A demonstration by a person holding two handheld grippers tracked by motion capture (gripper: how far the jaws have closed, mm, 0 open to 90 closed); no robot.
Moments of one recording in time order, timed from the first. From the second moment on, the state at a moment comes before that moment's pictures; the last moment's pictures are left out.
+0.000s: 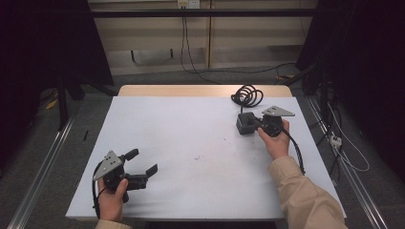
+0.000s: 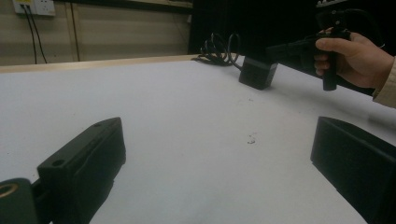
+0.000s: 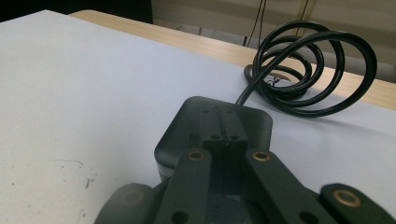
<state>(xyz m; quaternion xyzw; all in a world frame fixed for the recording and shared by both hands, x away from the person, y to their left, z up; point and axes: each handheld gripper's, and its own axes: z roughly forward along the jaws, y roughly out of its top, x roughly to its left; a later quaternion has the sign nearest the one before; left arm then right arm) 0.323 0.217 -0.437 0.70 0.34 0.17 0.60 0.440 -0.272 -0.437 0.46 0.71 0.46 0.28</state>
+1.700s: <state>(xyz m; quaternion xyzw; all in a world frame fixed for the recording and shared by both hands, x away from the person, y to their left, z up) 0.322 0.218 -0.437 0.70 0.34 0.18 0.60 0.439 -0.272 -0.438 0.46 0.71 0.45 0.28</state>
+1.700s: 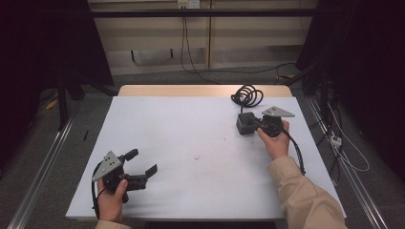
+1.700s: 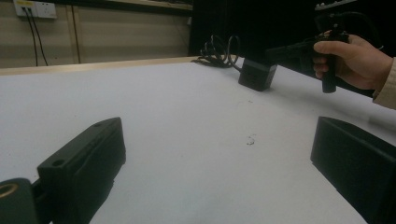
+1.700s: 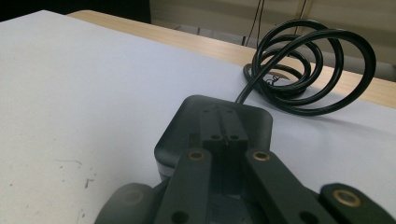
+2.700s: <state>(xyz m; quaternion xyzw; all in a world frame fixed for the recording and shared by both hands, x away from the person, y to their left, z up) 0.322 0.217 -0.437 0.70 0.34 0.17 0.60 0.440 -0.271 -0.437 0.46 0.71 0.45 0.27</state>
